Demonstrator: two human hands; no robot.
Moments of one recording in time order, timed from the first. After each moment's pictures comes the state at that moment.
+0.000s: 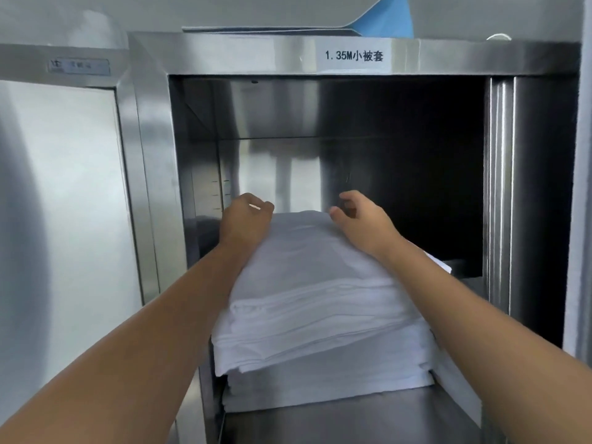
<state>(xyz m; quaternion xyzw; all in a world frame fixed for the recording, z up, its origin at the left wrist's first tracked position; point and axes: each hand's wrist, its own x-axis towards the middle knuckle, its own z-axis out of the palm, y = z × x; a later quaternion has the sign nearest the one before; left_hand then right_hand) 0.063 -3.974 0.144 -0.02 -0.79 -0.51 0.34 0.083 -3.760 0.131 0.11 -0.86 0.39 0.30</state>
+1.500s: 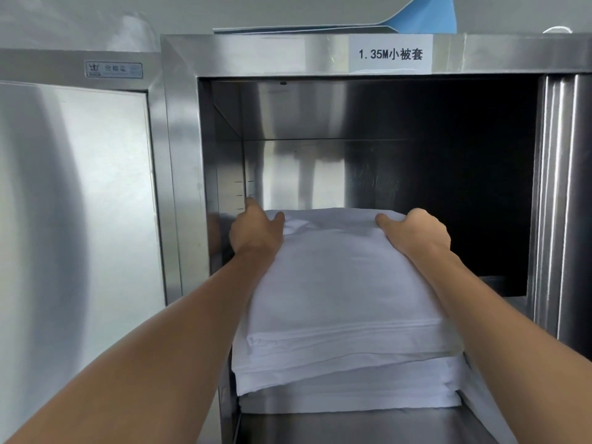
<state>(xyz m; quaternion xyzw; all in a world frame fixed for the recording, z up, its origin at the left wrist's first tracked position) 0.051 -3.987 0.135 0.10 -0.86 -0.30 0.40 0.061 -3.737 0.137 -0.11 -0.88 0.34 0.30</state>
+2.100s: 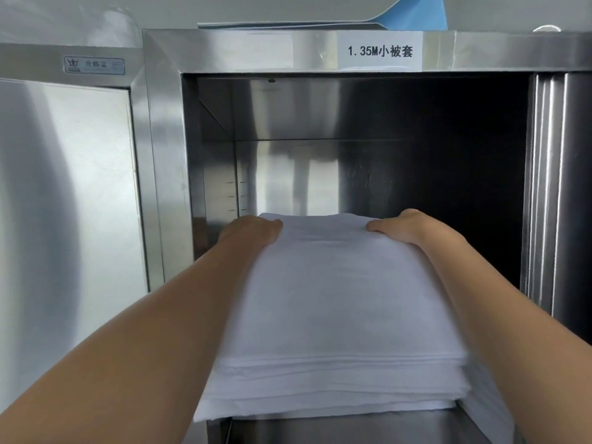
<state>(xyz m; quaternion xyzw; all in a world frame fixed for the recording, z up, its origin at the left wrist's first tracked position) 0.042 -3.986 0.156 0.14 -0.94 -0.24 0.18 0.068 -3.723 0.163 -0.08 -0.93 0.35 0.11</state>
